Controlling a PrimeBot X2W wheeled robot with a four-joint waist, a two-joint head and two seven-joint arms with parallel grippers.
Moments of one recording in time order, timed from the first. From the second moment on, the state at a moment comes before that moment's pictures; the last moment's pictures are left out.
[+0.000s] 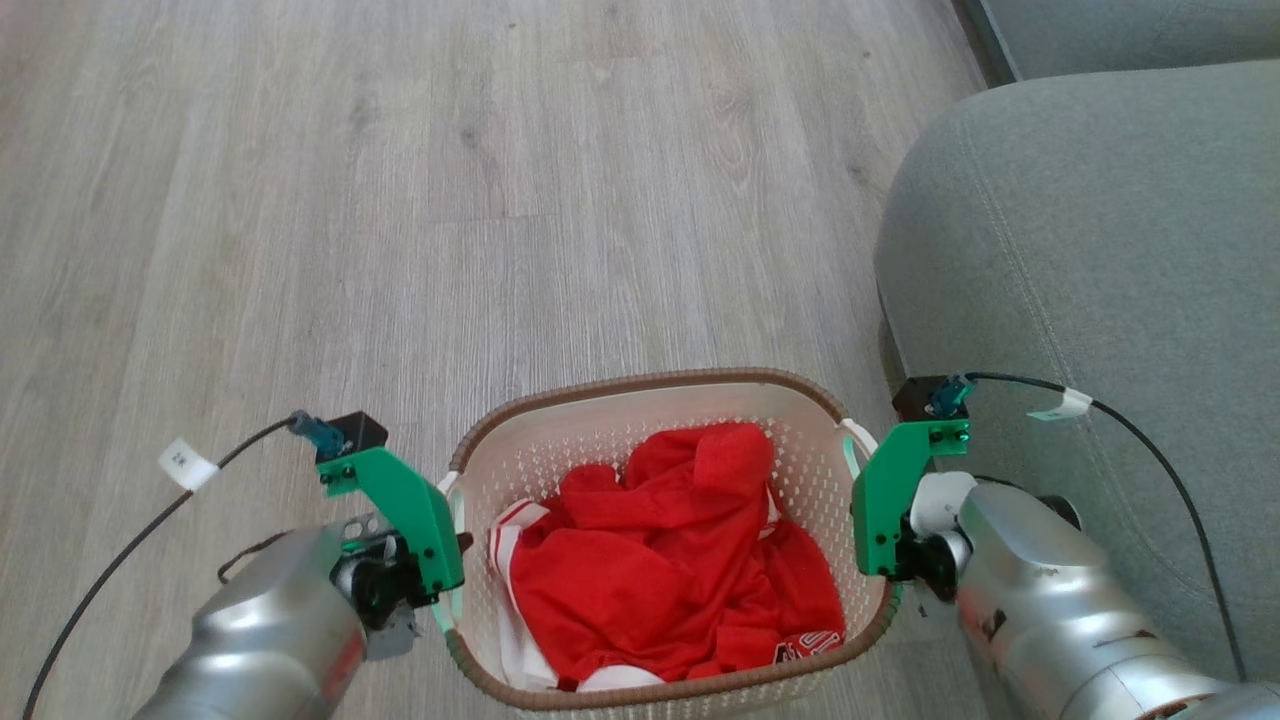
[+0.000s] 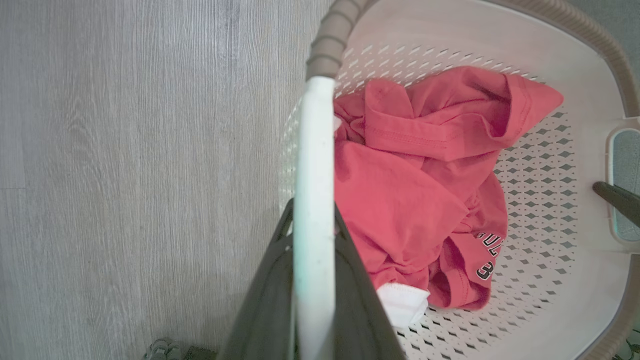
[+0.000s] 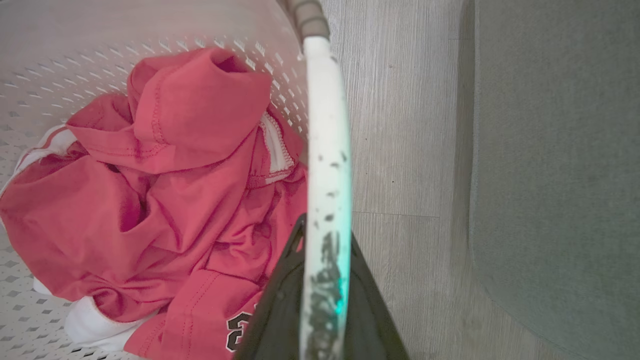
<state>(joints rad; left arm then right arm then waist) -0.67 0.15 -1.05 1.18 -1.39 -0.12 0.31 -0.71 0.00 0.42 1.29 0.52 0.14 0.28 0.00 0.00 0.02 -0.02</state>
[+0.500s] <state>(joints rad) -0.67 0.15 -1.05 1.18 -1.40 -0.12 0.31 -0.71 0.00 0.39 1.29 0.49 0.14 0.28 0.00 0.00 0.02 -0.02</state>
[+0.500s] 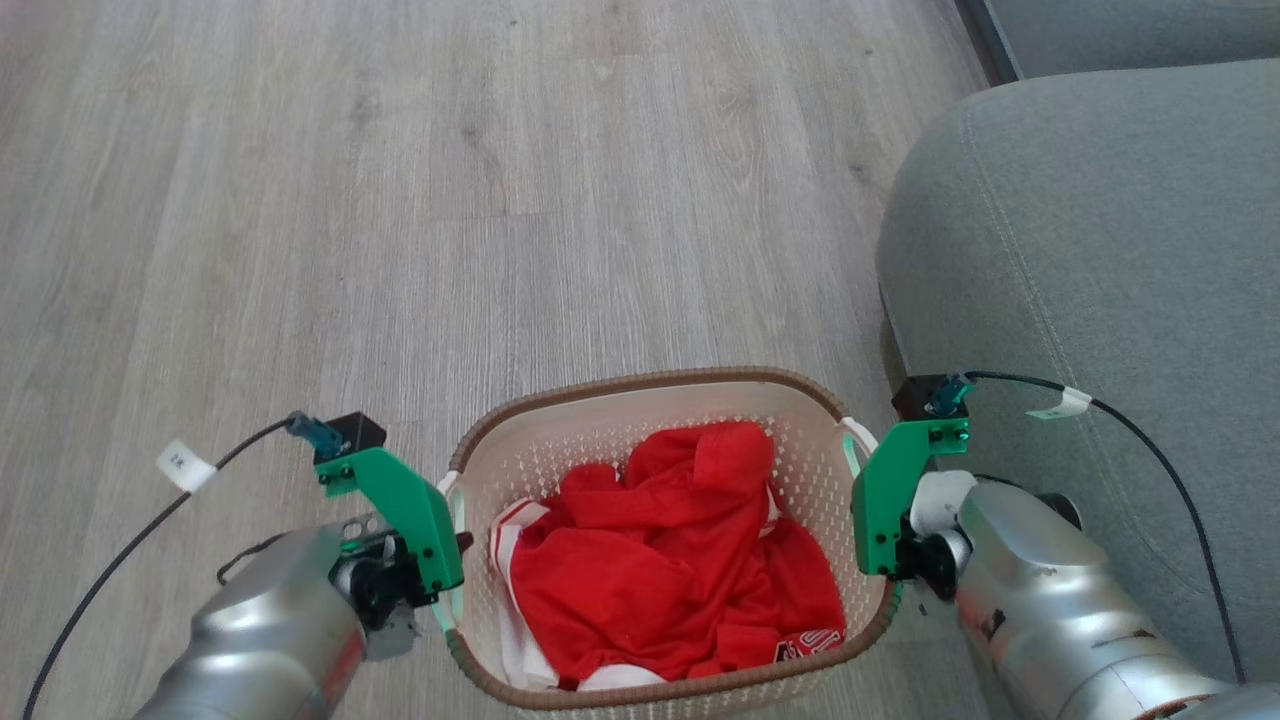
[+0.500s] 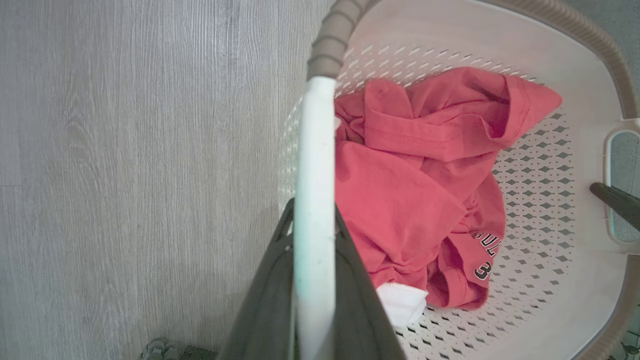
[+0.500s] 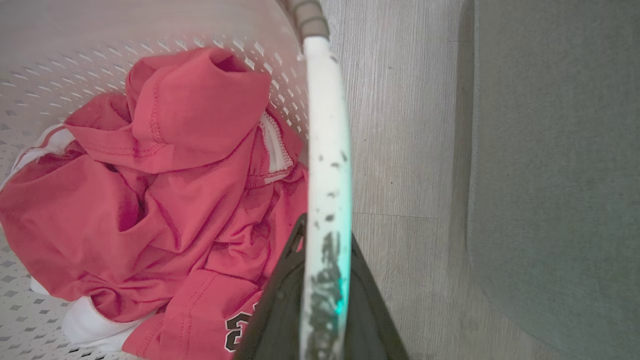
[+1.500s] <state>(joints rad) -0.88 0.14 -1.06 1.20 -1.33 -0.14 0.00 -0.88 0.01 0.24 1.29 0.31 0.15 0.00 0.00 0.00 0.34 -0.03</state>
